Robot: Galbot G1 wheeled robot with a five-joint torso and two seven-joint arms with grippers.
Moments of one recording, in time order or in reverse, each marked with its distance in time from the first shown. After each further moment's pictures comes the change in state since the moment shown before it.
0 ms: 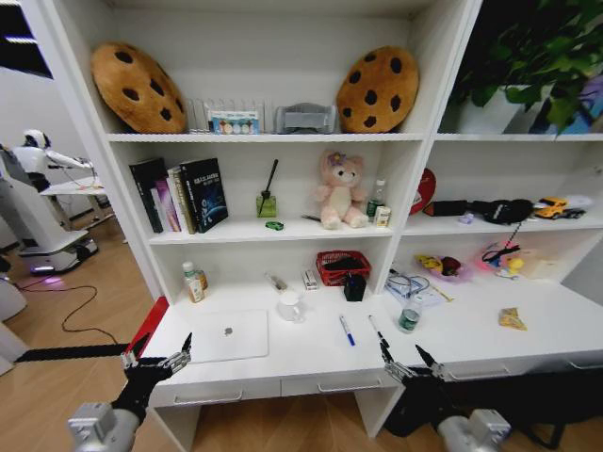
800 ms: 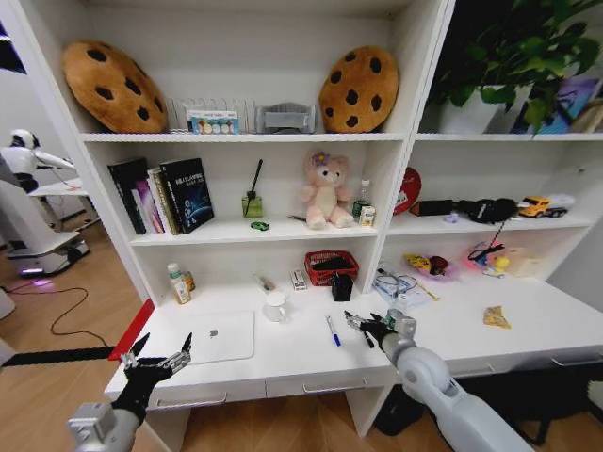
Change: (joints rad) left arm 0.000 0.000 0.000 0.000 0.000 0.000 -0.001; right arm 0.854 -0.252 -0.546 -0.462 0.401 -0.313 0.336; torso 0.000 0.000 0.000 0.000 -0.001
